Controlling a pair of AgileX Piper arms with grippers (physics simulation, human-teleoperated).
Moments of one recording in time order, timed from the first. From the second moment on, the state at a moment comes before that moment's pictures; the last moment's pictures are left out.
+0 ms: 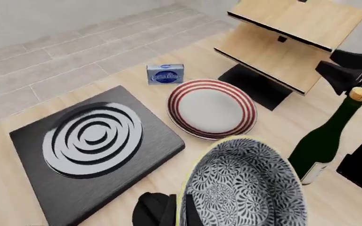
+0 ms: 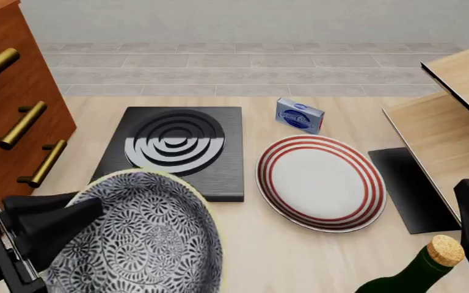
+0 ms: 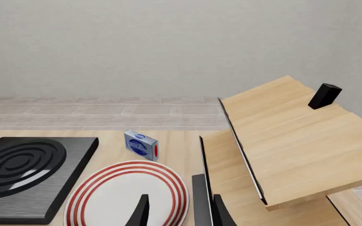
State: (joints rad) left arm -0.74 0.38 -0.29 0.23 -0.05; right arm 0.00 0.00 -0.01 0.01 0.00
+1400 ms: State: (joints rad) left arm -0.13 0.87 -0.54 -0.02 -0.23; right arm 0.00 0.00 -0.01 0.01 0.00
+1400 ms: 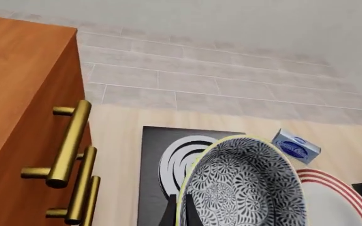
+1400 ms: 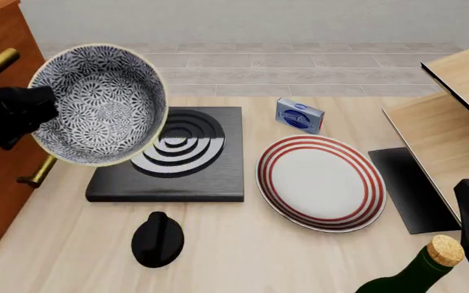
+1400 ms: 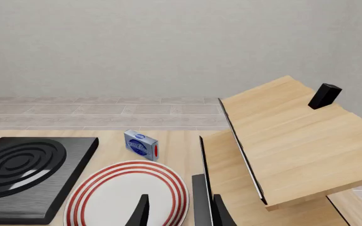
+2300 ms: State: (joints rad) left arm -0.17 1.24 -0.64 -0.23 -0.28; right arm 0.00 0.00 -0.01 0.01 0.00
